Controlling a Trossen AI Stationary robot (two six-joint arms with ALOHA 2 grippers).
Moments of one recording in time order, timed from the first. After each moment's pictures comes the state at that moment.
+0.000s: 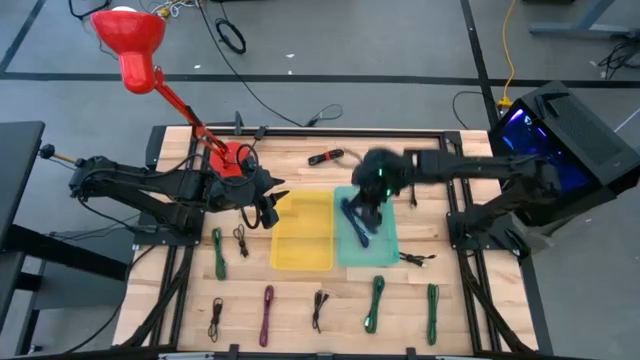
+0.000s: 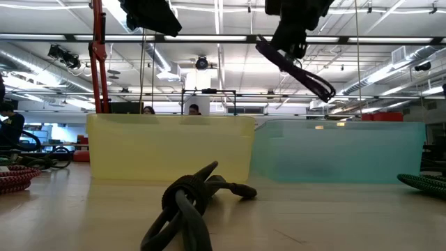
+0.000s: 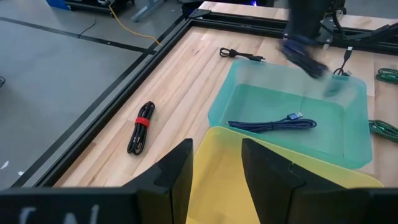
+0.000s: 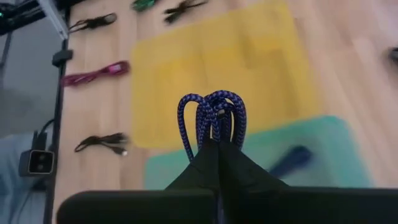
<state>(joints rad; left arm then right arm) -0.14 1.13 1.01 -0.46 -0.56 -0.25 -0.10 1.42 1.27 -0.70 -0.22 0.21</state>
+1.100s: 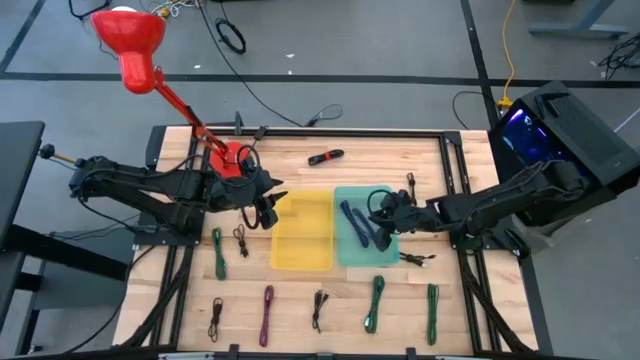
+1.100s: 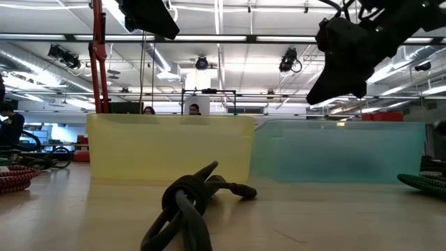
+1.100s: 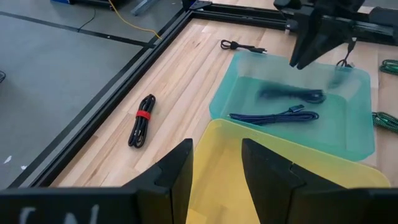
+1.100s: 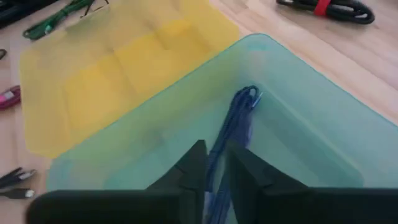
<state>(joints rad) -0.14 1.13 1.01 -0.49 -0.55 -0.26 0.21 1.16 0.60 -0.20 0.42 0.64</state>
